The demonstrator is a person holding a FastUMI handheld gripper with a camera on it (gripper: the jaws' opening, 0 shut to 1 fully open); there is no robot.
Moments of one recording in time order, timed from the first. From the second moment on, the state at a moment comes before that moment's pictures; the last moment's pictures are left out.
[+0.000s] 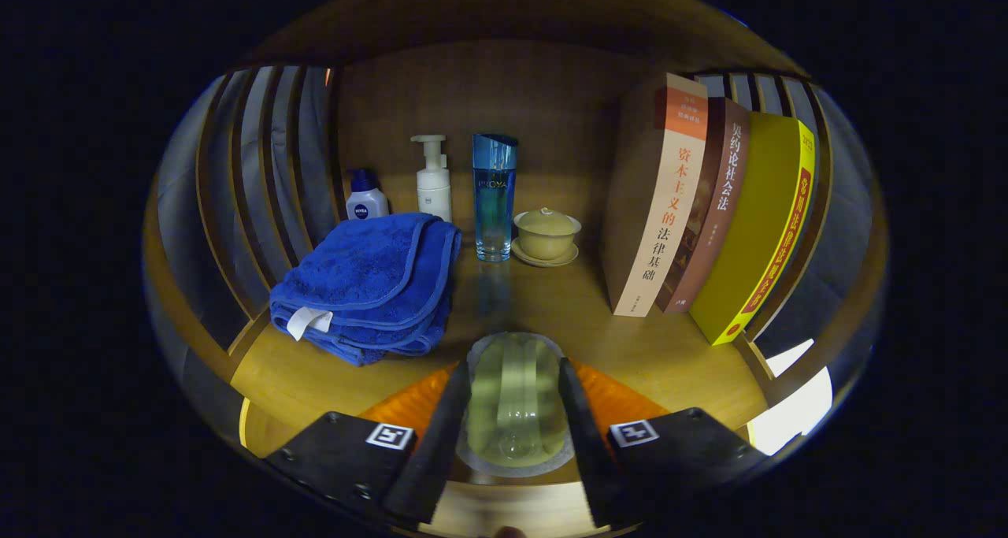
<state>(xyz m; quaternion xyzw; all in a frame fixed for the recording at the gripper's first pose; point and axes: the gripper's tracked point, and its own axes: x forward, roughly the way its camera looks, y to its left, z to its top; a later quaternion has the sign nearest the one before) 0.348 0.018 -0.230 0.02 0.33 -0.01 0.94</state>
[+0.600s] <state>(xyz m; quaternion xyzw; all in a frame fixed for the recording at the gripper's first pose) 0.309 0.008 -0.123 0.01 0.23 -0.05 0.97</state>
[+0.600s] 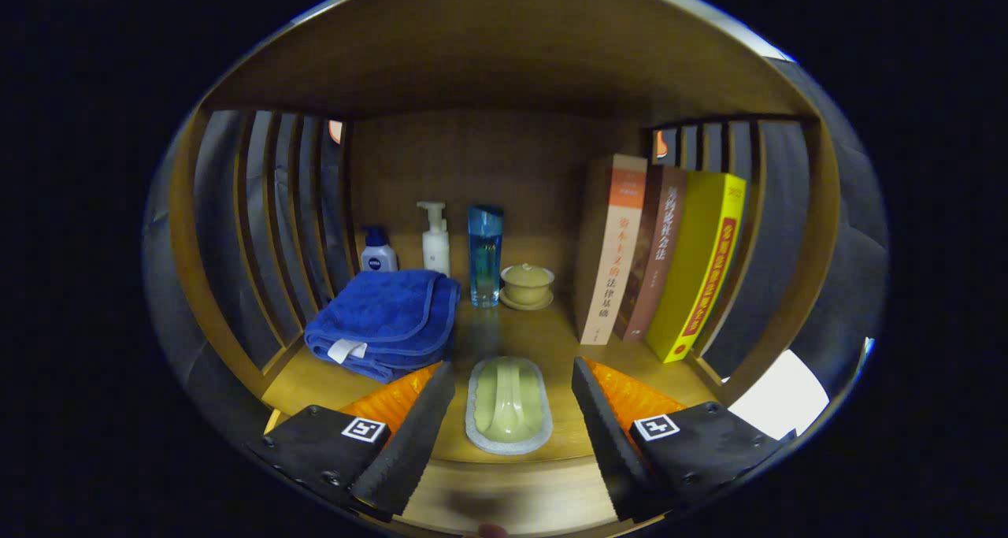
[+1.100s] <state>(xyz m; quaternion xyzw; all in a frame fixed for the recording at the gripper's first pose) 0.227 -0.035 -0.019 -0.03 0.14 -0.13 0.98</state>
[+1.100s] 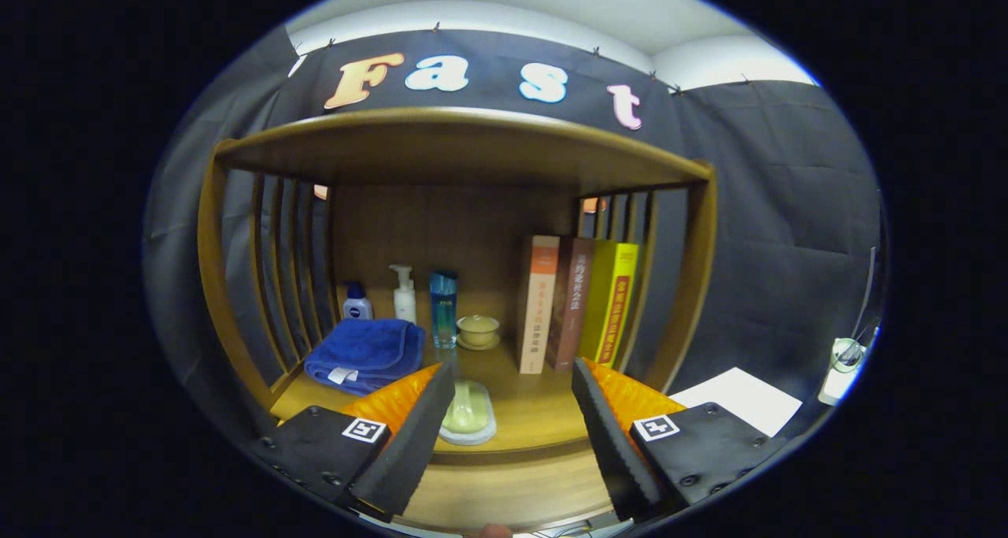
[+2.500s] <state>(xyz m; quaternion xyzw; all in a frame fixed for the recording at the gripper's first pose) 0.014 0.033 -0.090 0.02 0.03 -0.05 1.00</state>
